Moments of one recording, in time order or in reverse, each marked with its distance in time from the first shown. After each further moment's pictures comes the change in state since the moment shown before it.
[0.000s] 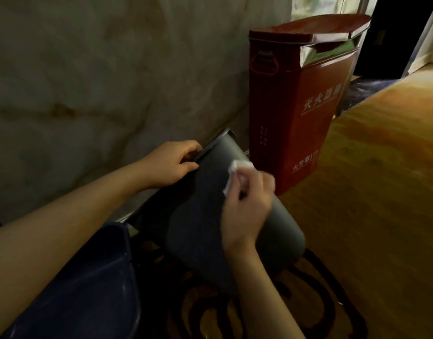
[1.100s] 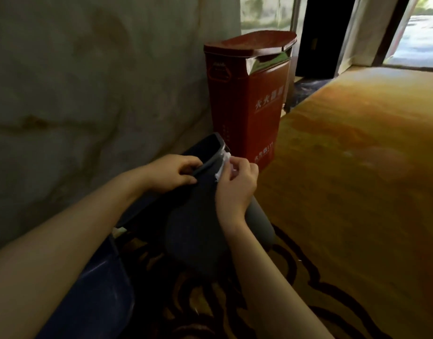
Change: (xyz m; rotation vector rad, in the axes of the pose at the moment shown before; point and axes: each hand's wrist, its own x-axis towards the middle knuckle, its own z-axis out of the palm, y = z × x) left_hand -0.019 0.039 0.007 -0.033 -0.340 0.061; right_hand 0.009 -0.021 -0.038 -0.016 0.062 0.240
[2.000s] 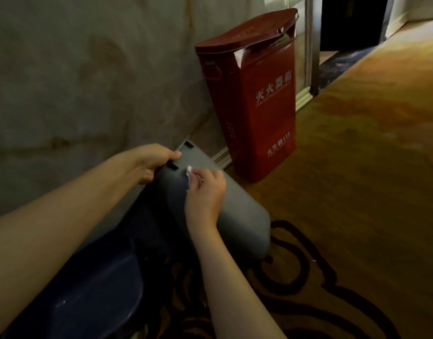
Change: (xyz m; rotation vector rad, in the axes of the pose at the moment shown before) left_hand 0.023 0.051 -0.006 -0.813 0.252 -0.686; right_hand -0.008 0.001 -0.005 0.211 -0.260 0.140
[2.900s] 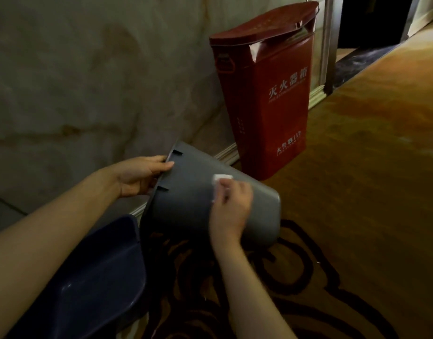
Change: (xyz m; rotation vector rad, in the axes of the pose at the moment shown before) left_hand 0.003 -0.049 -0.046 -0.003 -0.173 0.077; right_hand -0.013 0.032 -0.028 -0.178 0.070 -0.038
